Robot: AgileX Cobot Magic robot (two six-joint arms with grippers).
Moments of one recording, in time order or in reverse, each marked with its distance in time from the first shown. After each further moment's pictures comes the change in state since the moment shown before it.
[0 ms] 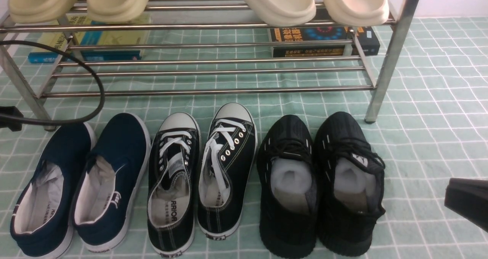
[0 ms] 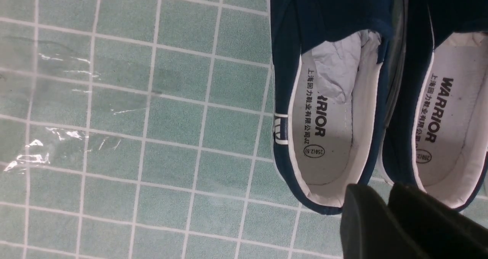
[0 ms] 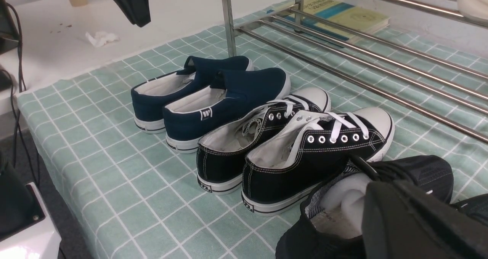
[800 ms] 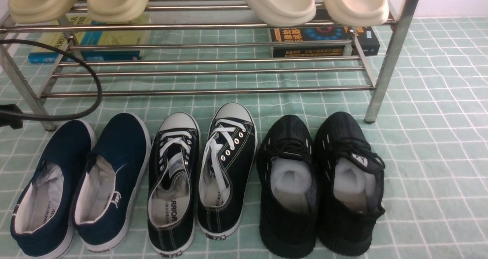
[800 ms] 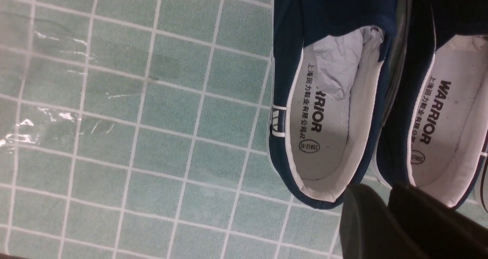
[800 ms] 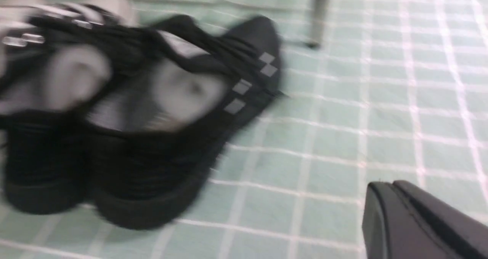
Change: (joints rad) right arm -0.710 -0.330 0.482 0.026 -0.002 0.000; left arm 0.000 0.000 0.000 -0.001 0.014 -0.065
